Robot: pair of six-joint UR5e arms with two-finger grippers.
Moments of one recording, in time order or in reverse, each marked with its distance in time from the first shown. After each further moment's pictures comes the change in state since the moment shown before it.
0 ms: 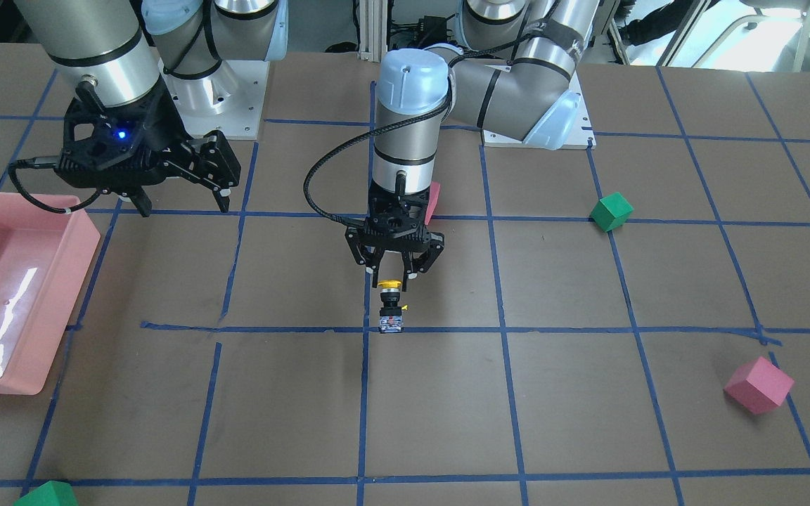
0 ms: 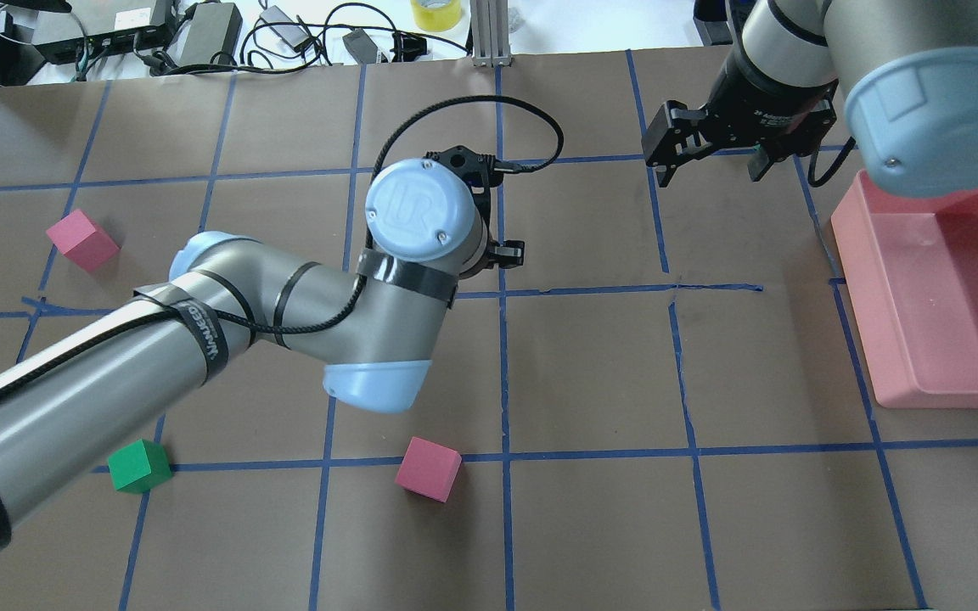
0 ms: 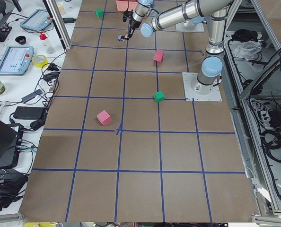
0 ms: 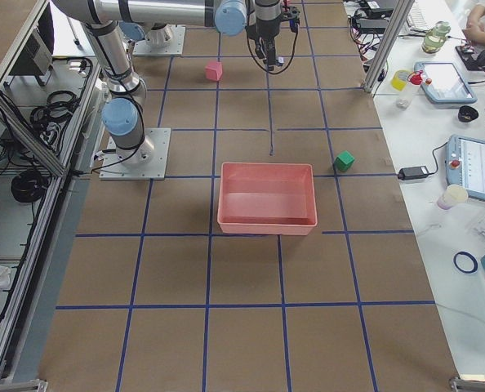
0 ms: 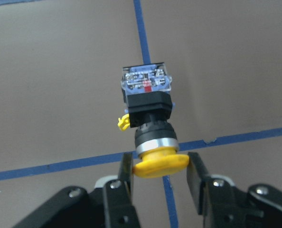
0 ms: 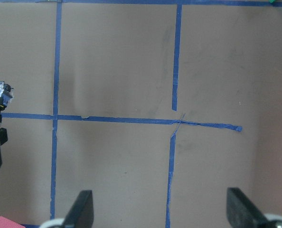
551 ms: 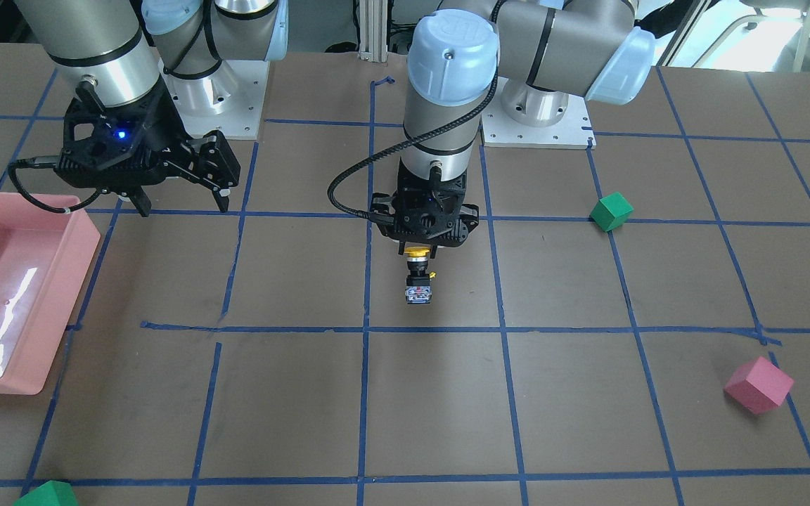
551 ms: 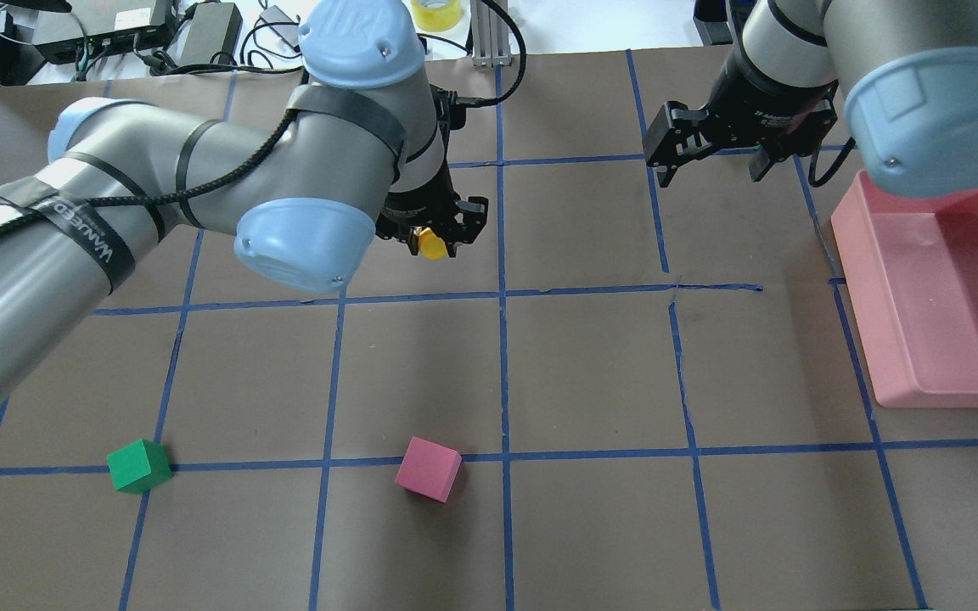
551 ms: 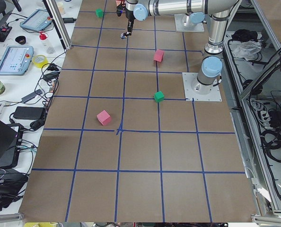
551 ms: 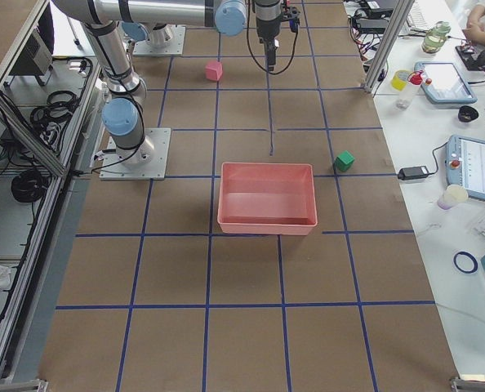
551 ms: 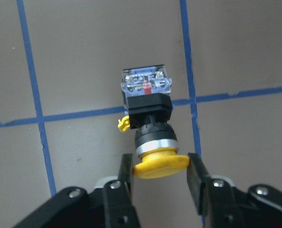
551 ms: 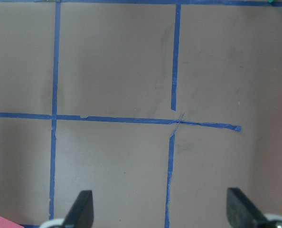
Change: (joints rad) left arm 0.090 0.038 0.226 -0.529 -0.116 0.062; right arm 0.000 0.000 0.001 0.000 -0.002 0.000
